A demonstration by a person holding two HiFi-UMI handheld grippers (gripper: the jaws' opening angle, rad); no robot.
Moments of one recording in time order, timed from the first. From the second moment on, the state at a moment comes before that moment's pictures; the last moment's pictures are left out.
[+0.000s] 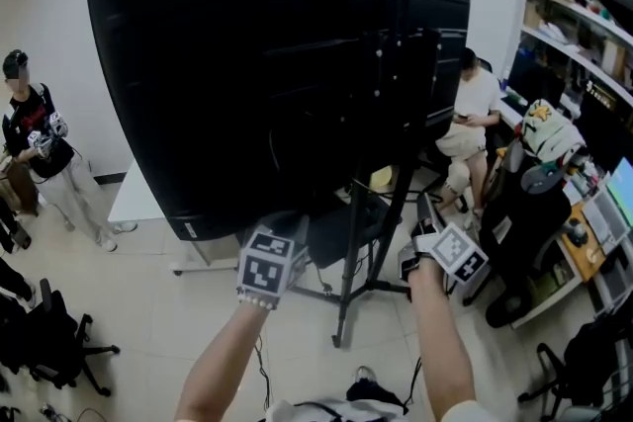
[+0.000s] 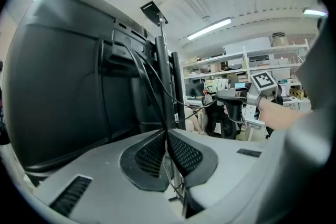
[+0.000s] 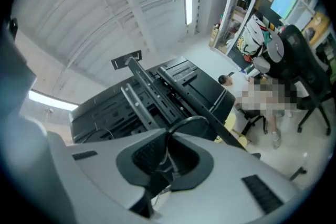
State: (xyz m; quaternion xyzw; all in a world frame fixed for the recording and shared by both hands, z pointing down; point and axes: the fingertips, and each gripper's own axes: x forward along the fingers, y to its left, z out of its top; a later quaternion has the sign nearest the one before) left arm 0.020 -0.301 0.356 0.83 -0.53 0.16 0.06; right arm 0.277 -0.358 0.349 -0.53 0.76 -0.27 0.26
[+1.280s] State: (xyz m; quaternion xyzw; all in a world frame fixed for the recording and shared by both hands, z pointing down) left arm 0.104 -0.459 0.198 0.85 -0.51 0.14 0.04; right arm 0.371 -0.431 0.287 -0.42 0.70 -0.33 0.47
